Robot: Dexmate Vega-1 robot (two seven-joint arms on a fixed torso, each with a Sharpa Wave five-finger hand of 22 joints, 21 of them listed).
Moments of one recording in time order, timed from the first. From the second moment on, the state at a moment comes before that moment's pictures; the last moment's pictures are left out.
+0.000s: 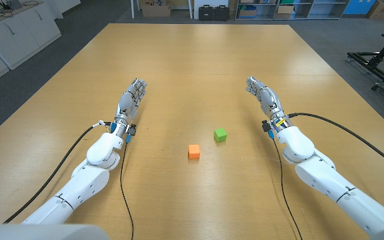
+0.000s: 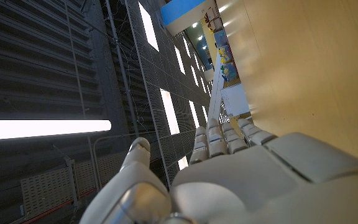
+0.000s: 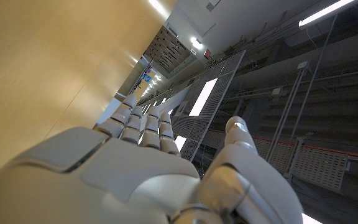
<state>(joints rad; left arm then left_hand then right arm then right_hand) 1.27 0.63 0.26 -1.73 -0.58 -0.43 0.14 0.07 -0.01 0.41 -0.11 0.18 0.08 0.04 0.24 0.19 0.09 0.01 0.24 0.19 0.01 -0.03 0.22 0.18 -0.03 -0.03 0.20 0.17 -1.22 -0.74 -0.27 -1.80 0.29 0.29 -0.28 0.28 0.10 0.32 -0.16 0.18 0.14 0.09 0.25 0.19 0.15 0.04 0.27 0.20 0.04 0.10 0.25 0.23 0.07 0.04 0.43 0.19</state>
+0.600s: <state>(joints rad) 1.34 0.62 0.24 -1.76 -0.54 -0.48 0.16 0.07 -0.01 0.41 -0.12 0.18 0.10 0.03 0.25 0.19 0.11 0.00 0.24 0.19 0.03 -0.04 0.22 0.18 -0.01 -0.03 0.20 0.17 -1.33 -0.80 -0.23 -1.93 0.08 0.21 -0.38 0.37 0.10 0.34 -0.18 0.18 0.17 0.05 0.25 0.19 0.19 0.00 0.29 0.20 0.06 0.10 0.25 0.23 0.07 0.05 0.41 0.19</state>
